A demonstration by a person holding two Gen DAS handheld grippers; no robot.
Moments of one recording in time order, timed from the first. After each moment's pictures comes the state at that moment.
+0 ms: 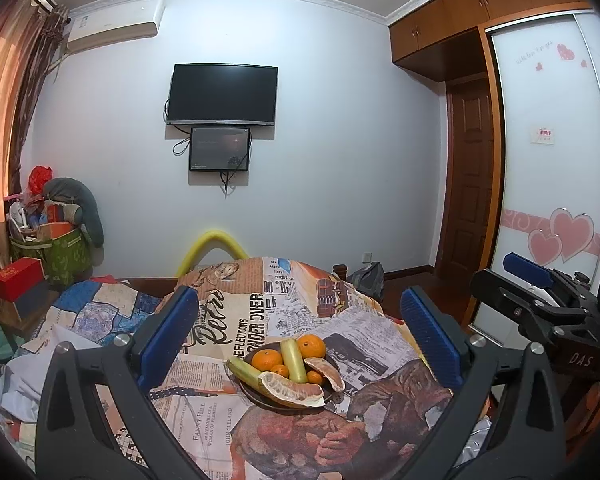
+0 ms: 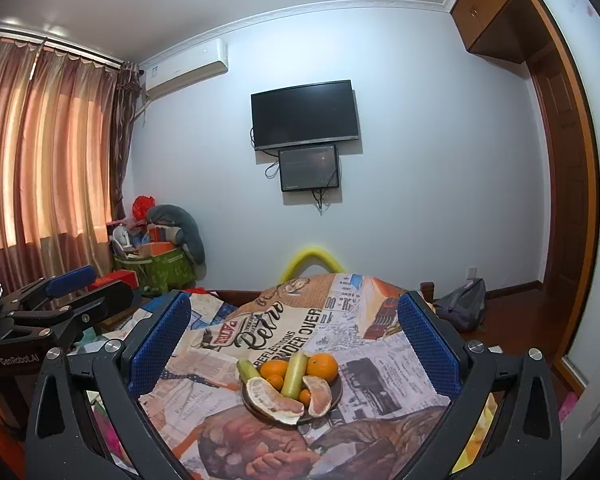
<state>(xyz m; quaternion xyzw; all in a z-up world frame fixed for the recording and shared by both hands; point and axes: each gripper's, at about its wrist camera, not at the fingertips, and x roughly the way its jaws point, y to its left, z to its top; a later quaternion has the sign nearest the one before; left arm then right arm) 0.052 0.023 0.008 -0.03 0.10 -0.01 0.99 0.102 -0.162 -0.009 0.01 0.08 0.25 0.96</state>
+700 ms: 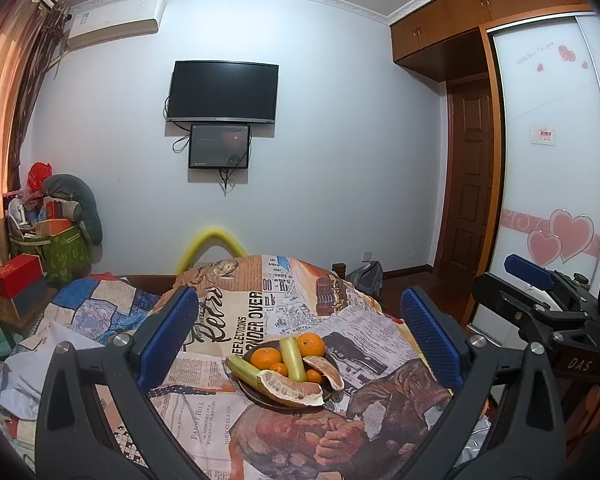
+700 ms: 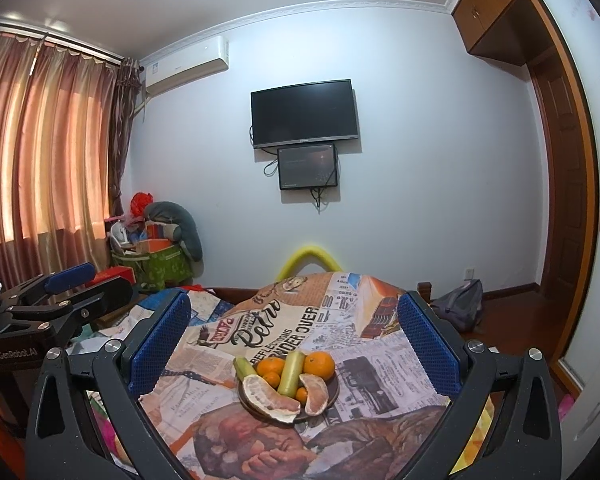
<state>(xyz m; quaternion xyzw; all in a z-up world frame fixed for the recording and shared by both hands) 0.051 0.024 0.006 -0.03 0.10 -0.02 0.99 0.100 -0.162 -0.007 0.00 0.08 0.25 0.97</state>
